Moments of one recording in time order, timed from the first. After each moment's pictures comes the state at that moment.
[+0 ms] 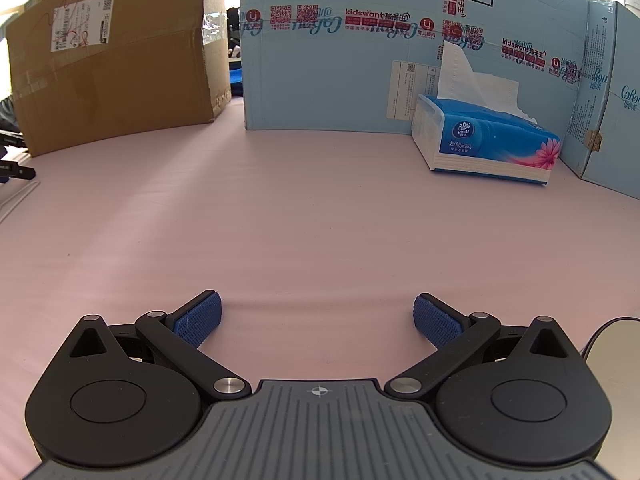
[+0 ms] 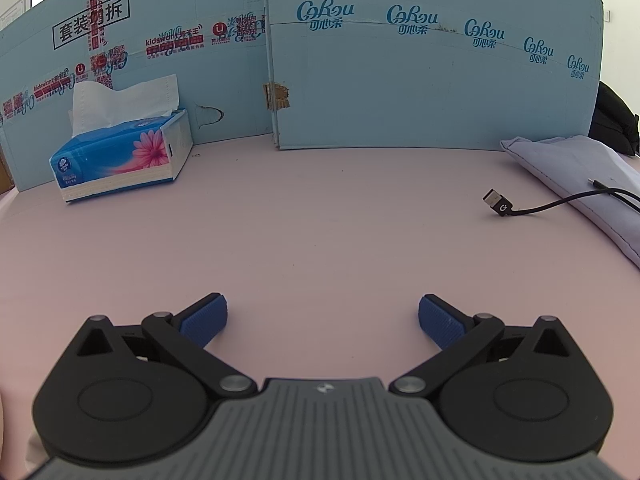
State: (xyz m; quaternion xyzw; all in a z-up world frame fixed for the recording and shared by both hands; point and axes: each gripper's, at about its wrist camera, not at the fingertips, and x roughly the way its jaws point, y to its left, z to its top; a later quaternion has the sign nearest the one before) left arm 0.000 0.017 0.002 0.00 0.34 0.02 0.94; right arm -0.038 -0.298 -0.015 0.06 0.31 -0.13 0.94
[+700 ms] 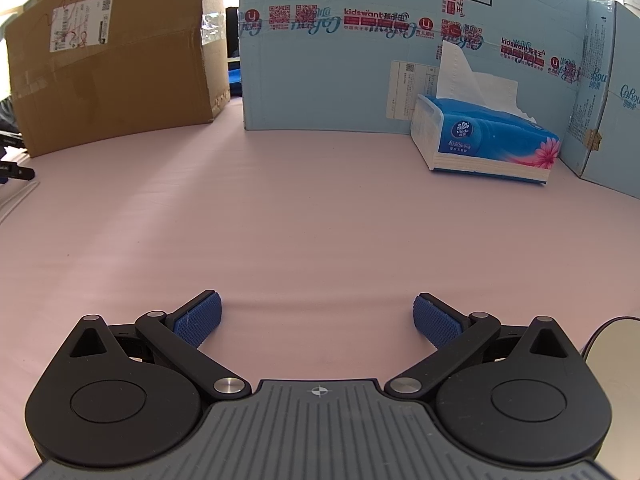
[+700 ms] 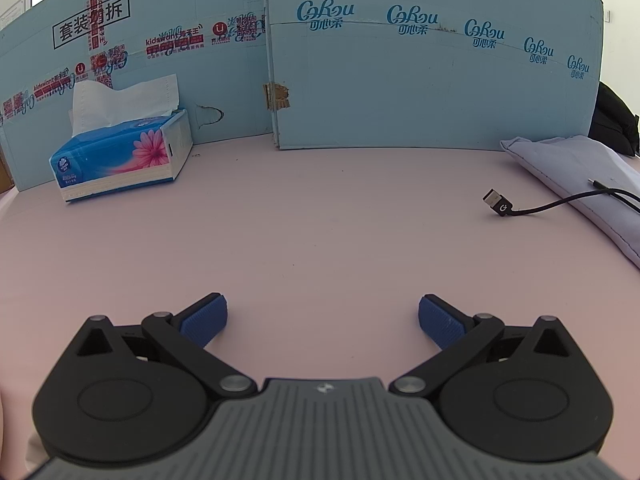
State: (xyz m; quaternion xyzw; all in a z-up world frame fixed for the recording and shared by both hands) left arm 0.001 0.018 0.002 0.00 0.34 0.01 0.94; right arm -0.037 -0.299 -0.015 0.06 0.31 -0.13 0.94
